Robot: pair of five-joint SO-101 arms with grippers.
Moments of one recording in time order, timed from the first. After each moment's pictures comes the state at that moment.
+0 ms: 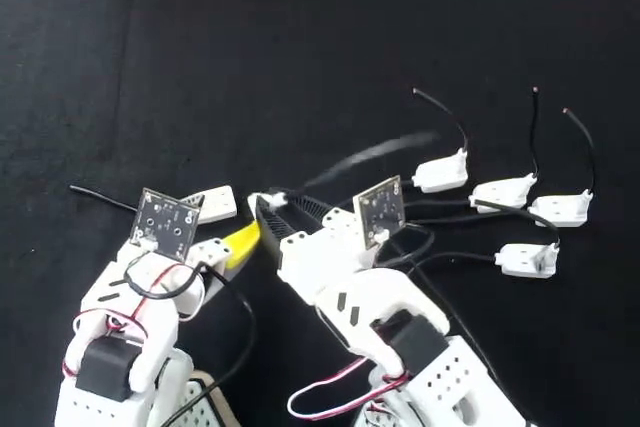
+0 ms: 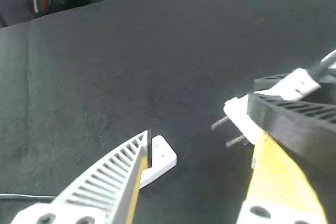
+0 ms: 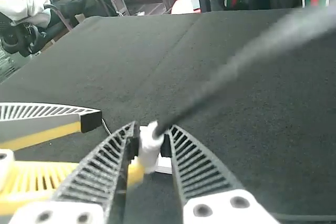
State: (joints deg) left arm 10.3 -104.1 78.0 60.0 -7.3; right arm -39.0 -88.1 89.5 22.5 -18.0
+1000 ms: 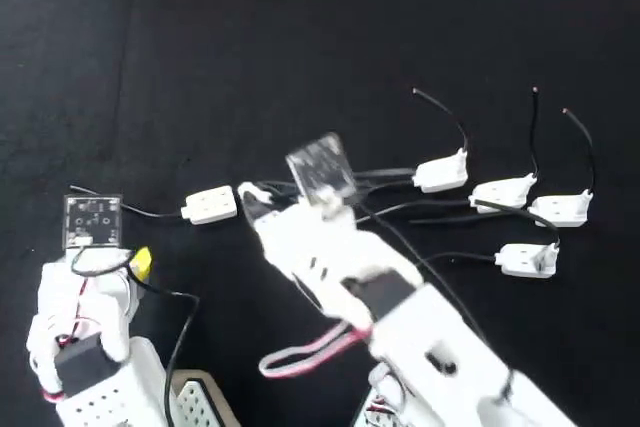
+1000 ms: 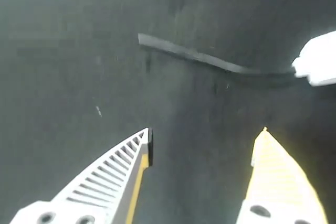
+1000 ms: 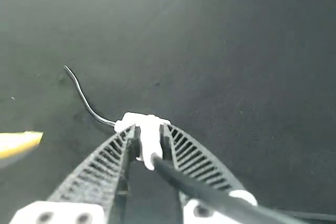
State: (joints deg) left arm -32.8 -104.1 85.4 73.1 -26.5; right arm -39.0 -51.8 70.9 20.9 -8.0
